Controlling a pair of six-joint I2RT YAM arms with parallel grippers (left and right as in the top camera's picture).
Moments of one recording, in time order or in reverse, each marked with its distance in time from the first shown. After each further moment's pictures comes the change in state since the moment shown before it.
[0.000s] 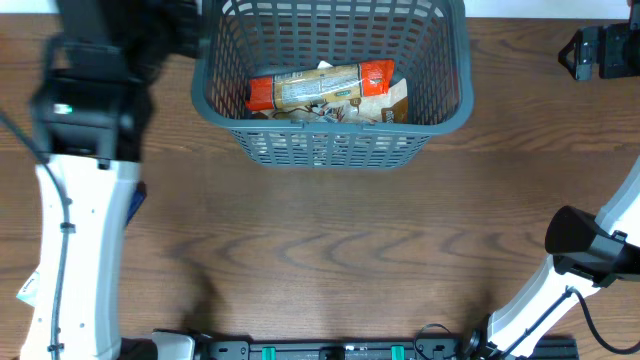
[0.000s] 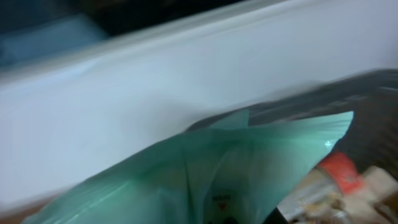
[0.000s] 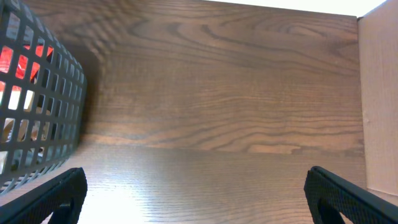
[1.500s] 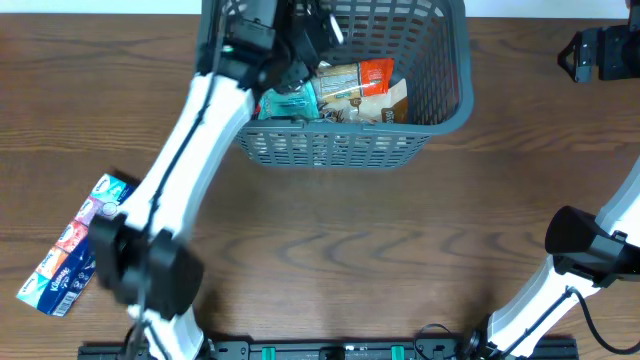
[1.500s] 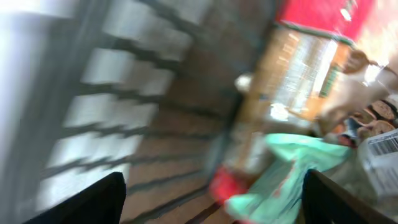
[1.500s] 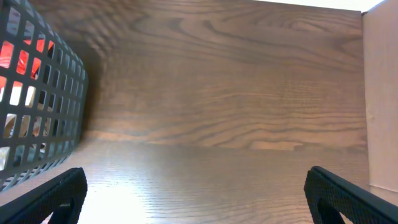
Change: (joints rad) left arm -0.180 0.372 0.001 -0.038 -0.087 0.591; right arm 0.000 0.000 0.000 -0.015 0.000 0.000
